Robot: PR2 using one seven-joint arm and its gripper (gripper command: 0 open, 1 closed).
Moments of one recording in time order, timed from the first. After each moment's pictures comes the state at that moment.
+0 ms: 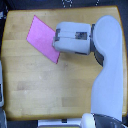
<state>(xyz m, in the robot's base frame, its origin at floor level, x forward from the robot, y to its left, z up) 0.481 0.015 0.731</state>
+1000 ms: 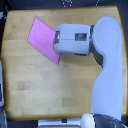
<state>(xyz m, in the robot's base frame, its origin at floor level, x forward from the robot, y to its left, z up) 0.473 0.019 0.727</state>
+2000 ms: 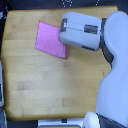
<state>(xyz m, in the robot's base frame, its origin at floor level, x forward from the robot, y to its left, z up) 0.497 -0.030 0.794</state>
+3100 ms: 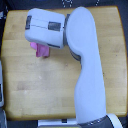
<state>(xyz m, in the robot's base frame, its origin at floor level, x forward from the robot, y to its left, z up) 0.500 0.199 0.827</state>
